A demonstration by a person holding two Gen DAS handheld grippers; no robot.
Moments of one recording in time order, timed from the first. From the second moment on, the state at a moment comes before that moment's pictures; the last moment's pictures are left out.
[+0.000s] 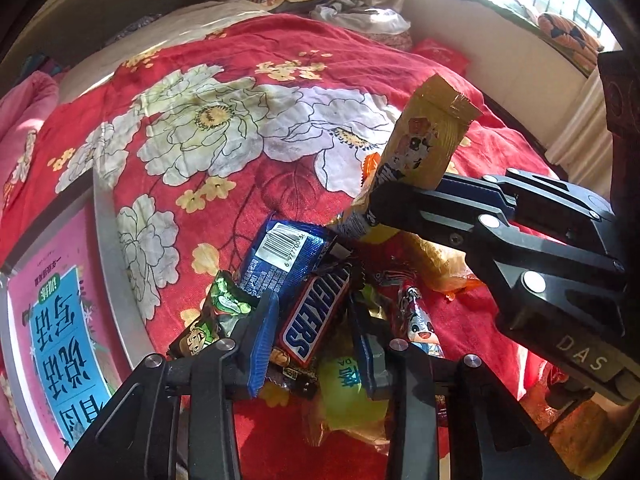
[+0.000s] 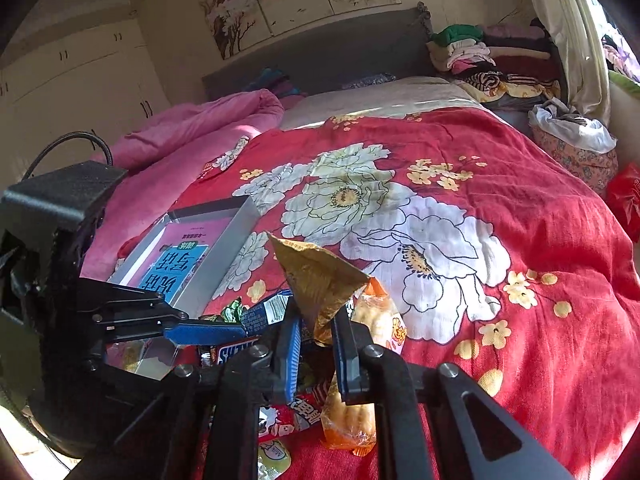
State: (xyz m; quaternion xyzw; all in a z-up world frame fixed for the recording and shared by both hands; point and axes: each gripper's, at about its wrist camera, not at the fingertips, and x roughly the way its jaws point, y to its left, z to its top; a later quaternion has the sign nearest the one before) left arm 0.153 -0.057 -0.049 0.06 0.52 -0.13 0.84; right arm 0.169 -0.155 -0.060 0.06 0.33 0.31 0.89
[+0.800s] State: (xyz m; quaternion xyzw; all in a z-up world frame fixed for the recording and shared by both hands) left arm 0.114 0.033 -0.004 -0.11 0.46 -0.11 0.88; right arm 0.138 -0.156 -0.034 0.09 0.29 0.34 0.89
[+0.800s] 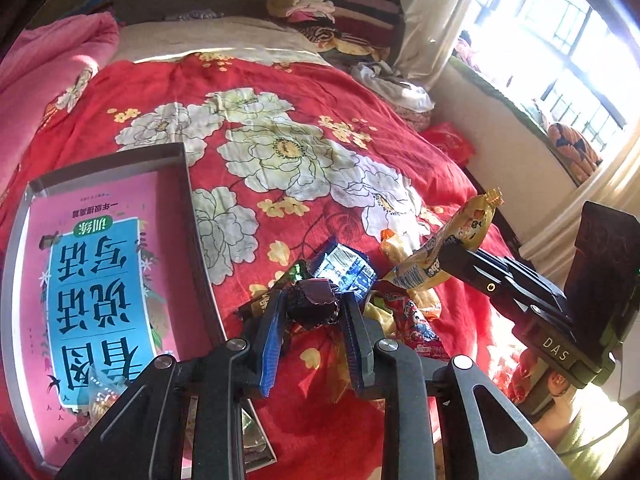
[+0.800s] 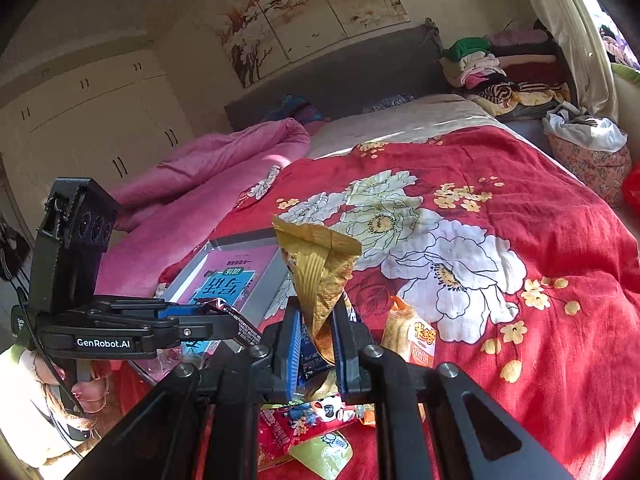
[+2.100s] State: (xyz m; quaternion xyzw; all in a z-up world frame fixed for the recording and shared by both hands) left arm 0.002 0.215 0.006 -0.20 0.42 0.06 0.88; right arm 0.074 0.004 -0.018 0.03 0.32 0.48 0.82
